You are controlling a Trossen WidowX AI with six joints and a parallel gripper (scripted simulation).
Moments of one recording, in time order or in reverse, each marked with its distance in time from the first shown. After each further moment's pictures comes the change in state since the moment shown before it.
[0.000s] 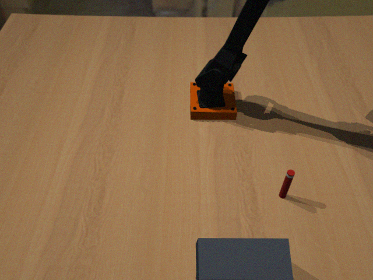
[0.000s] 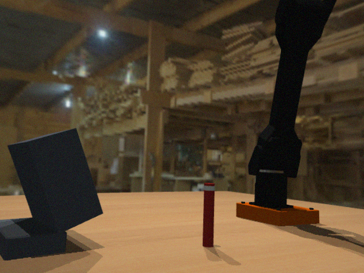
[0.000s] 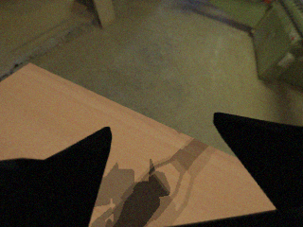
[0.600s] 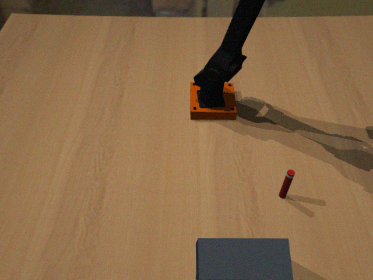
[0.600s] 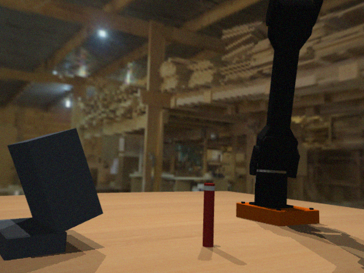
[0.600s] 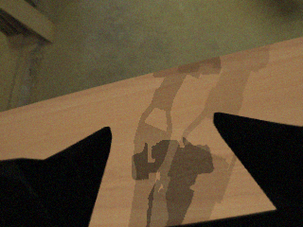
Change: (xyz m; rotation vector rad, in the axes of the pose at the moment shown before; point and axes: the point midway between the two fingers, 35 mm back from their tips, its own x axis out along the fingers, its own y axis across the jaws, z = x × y) arm -0.036 -0.023 -0.092 0.640 0.198 -0.165
